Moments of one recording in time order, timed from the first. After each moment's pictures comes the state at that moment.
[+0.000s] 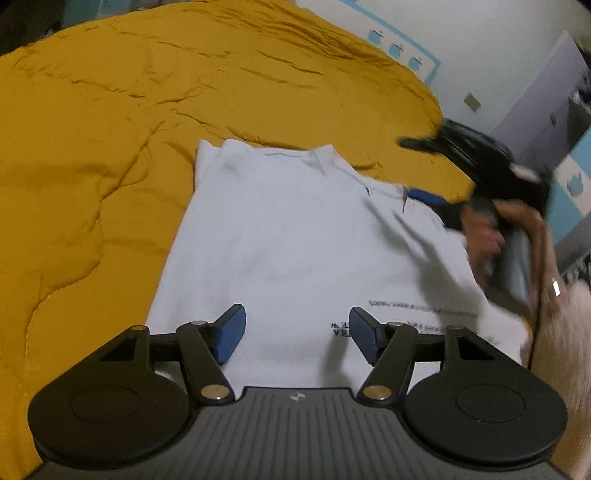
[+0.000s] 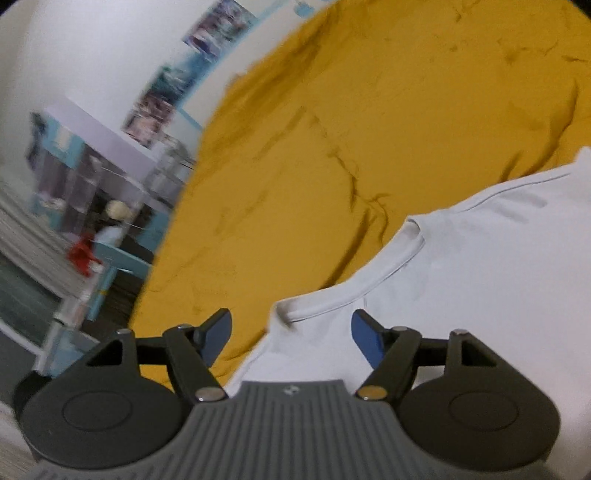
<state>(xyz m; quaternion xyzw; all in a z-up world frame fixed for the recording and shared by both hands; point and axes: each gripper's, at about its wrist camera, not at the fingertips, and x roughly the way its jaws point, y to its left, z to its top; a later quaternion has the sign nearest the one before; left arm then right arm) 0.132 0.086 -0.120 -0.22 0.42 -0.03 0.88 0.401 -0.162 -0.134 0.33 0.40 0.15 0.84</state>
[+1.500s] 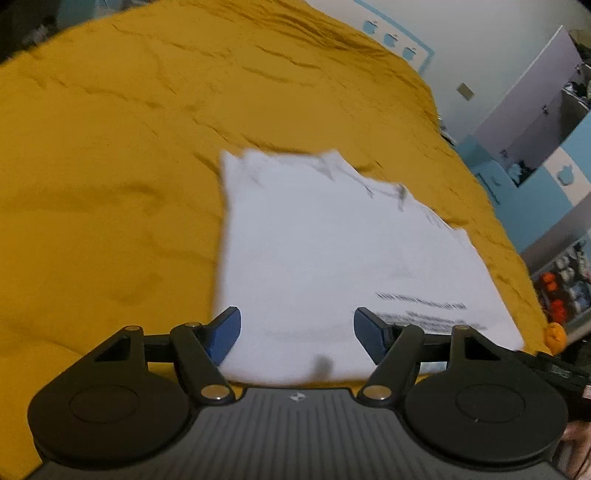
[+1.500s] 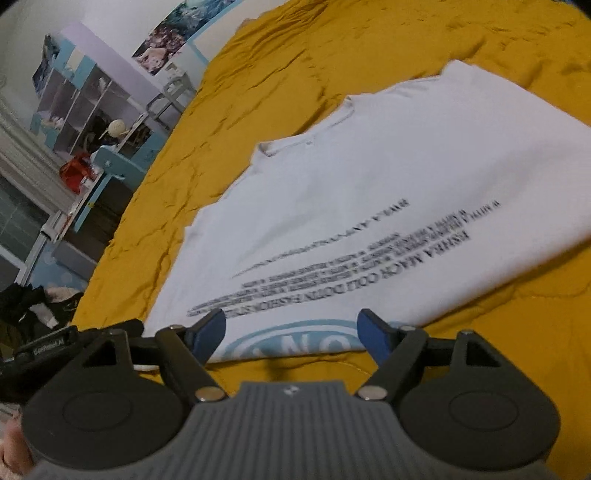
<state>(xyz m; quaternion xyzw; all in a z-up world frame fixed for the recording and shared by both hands) 0.108 0.151 -0.076 -0.22 0.44 -0.05 0.87 0.162 -0.218 -0.121 0.24 0.45 0.20 0.84</state>
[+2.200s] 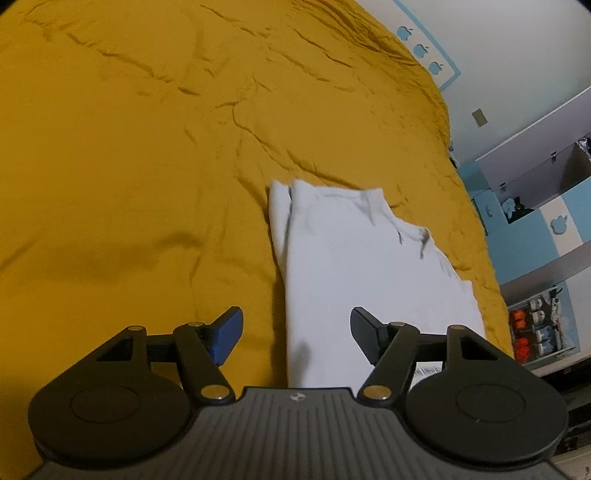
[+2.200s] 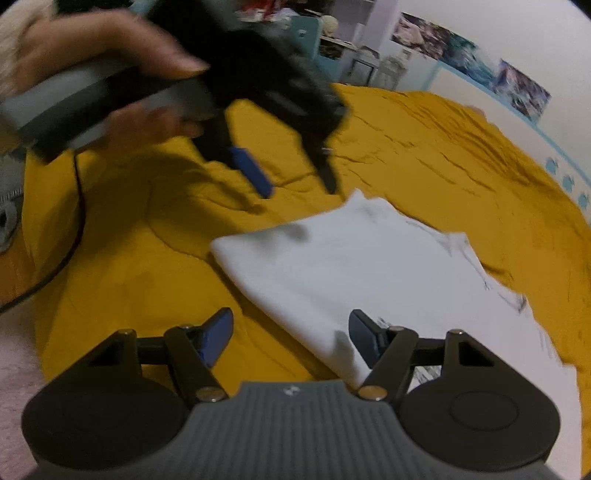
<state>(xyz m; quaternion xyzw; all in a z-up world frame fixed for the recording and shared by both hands) 0.193 0.229 -0.117 -0.32 0.47 -0.07 0.82 0.080 0.014 -0.124 -0.29 0.29 0.34 0.85</state>
